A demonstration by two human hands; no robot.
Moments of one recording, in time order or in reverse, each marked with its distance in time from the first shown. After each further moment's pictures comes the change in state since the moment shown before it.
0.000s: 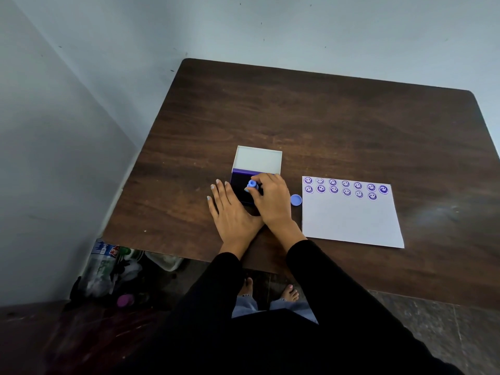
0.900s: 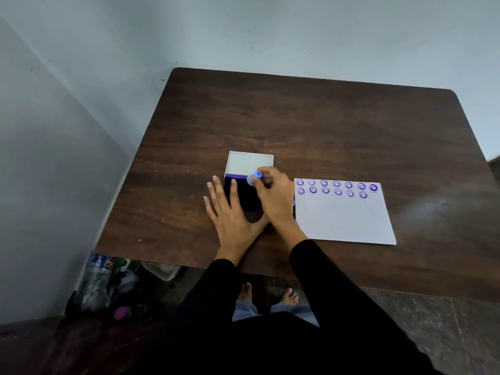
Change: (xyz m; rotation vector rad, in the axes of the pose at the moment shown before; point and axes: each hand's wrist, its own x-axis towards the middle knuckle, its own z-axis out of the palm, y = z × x) left_hand -0.006 0.010 -0.009 -0.095 0.133 0.203; right_hand 0.009 -0.004 -0.022 0.310 0.164 0.255
